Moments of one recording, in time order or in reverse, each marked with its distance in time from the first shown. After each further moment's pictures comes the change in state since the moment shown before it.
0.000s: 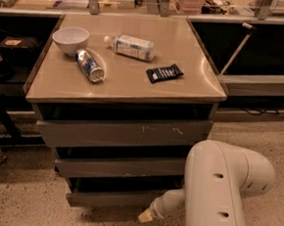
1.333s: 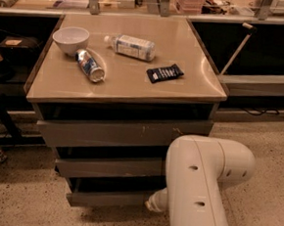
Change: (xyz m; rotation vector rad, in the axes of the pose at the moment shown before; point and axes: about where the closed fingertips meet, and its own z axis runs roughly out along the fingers) arm -0.025 -0.029 0.012 0.093 -0.055 0.017
